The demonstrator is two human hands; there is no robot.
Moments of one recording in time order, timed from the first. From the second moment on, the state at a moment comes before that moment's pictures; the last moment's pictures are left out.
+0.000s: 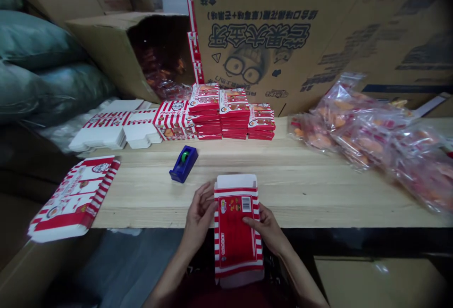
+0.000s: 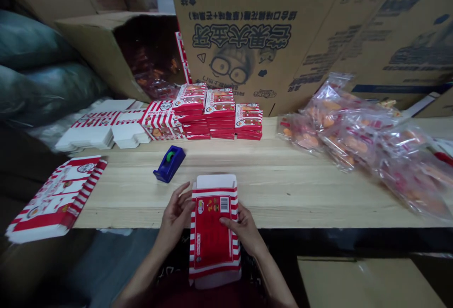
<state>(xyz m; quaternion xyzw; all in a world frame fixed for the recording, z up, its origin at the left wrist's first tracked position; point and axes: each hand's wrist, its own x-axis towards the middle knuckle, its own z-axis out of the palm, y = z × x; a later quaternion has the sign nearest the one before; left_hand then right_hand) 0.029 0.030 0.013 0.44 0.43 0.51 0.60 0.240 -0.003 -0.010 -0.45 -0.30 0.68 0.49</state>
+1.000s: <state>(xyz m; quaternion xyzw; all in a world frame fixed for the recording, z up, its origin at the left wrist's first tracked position) 0.055 0.020 -0.010 0.26 0.45 0.47 0.72 0.250 -0.003 -0.013 -0.48 -0.25 0.64 0.55</state>
